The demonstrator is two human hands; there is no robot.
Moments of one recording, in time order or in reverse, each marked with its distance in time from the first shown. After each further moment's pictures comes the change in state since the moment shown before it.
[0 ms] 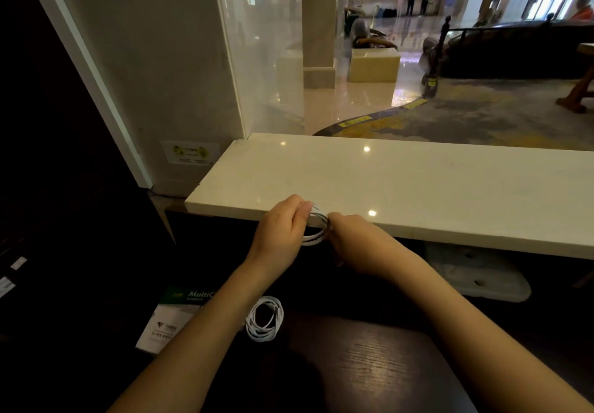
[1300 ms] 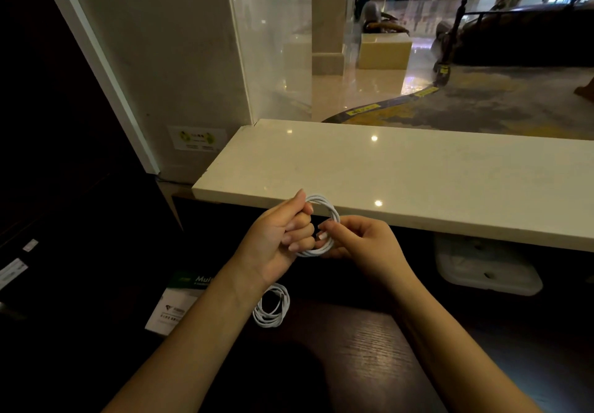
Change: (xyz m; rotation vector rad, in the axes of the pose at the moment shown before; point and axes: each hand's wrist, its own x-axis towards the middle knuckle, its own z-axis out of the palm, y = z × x) left_hand -0.016 0.023 -0.020 -1.348 -0.179 -0.669; right_hand -0.028 -0.010 0.028 1.303 0.237 0.107
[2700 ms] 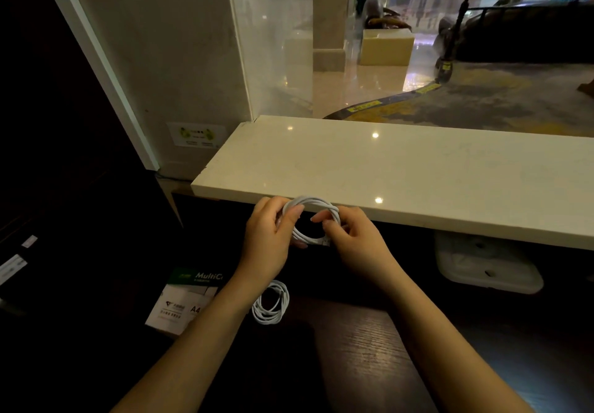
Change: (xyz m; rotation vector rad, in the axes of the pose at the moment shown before) left_hand 0.006 -0.020 -0.030 1.137 0.388 0.637; right_hand 0.017 0.010 0.006 -0.481 0.043 -0.152
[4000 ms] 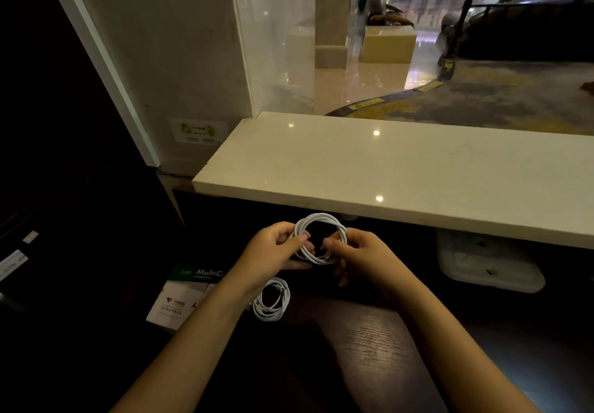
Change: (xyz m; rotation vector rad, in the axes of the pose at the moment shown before) left_hand -0.015 -0.007 -0.004 -0.470 -0.377 -0.556; right_hand -0.006 0.026 -0.008 0.228 -0.267 0.254
